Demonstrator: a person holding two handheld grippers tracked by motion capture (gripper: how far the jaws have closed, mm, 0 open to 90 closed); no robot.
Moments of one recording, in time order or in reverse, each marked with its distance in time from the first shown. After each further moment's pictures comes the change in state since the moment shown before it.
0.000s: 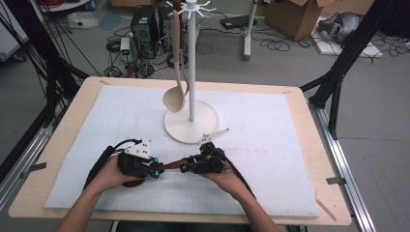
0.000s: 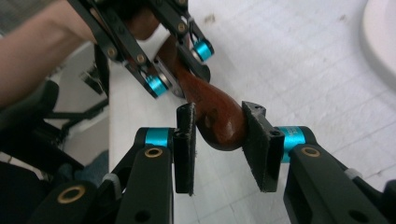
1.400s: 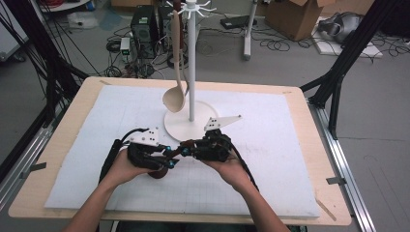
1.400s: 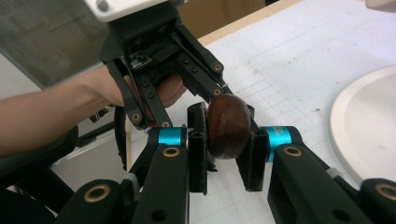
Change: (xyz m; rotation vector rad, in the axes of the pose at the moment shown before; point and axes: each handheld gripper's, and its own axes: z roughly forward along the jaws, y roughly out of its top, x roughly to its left) left arm -0.001 0.041 -0.002 -0.183 -0.015 -0.083; right arm 0.030 0.045 -0.037 -0.136 -0.025 -0.105
